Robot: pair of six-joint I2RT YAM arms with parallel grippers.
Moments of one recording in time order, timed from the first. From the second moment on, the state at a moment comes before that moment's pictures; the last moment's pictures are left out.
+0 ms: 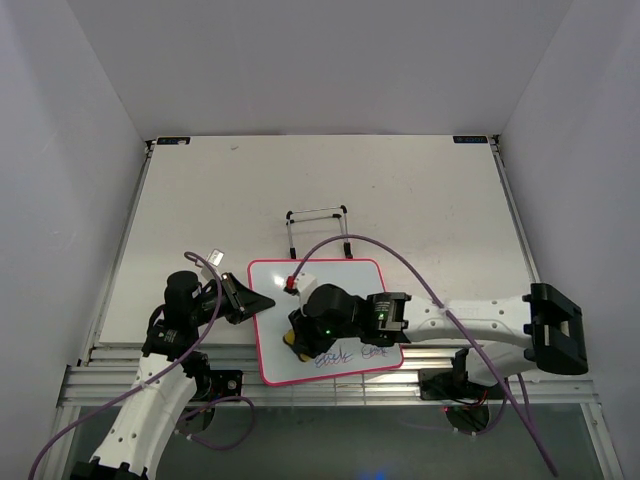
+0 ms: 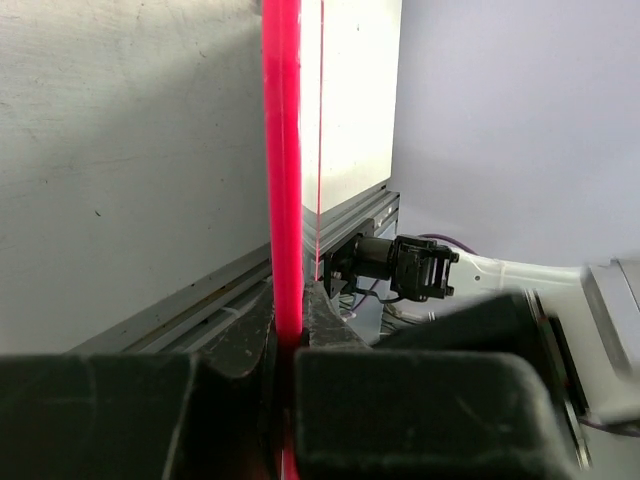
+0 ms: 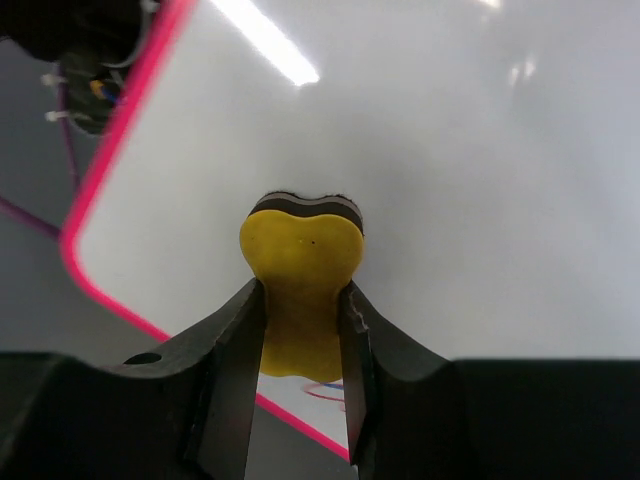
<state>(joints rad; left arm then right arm) -0.18 0.44 0.26 -0.29 0.74 -0.99 1.42 1.41 0.98 -0.30 0.00 0.53</state>
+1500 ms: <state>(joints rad) -0.19 0.38 0.29 -0.29 0.74 -1.04 0.97 1.00 0.47 -0.16 -0.15 0.55</state>
